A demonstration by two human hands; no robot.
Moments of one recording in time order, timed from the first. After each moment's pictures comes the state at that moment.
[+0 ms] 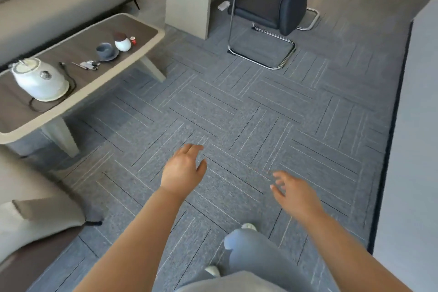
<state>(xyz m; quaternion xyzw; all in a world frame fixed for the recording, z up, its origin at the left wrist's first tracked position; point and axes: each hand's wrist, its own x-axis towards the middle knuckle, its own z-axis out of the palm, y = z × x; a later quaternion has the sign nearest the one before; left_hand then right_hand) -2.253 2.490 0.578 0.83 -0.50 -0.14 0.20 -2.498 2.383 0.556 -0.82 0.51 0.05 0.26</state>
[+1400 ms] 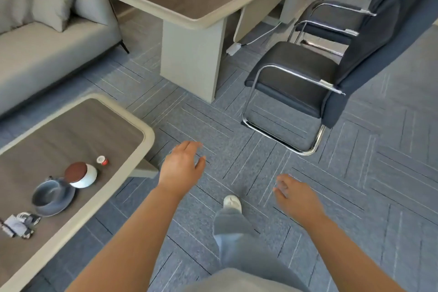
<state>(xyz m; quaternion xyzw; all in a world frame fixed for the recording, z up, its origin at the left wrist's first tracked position) -1.702 1.771 0.574 0.83 -0.49 -0.13 0.23 -1.957 1.665 0.547 -0.80 0.52 0.05 0.28</state>
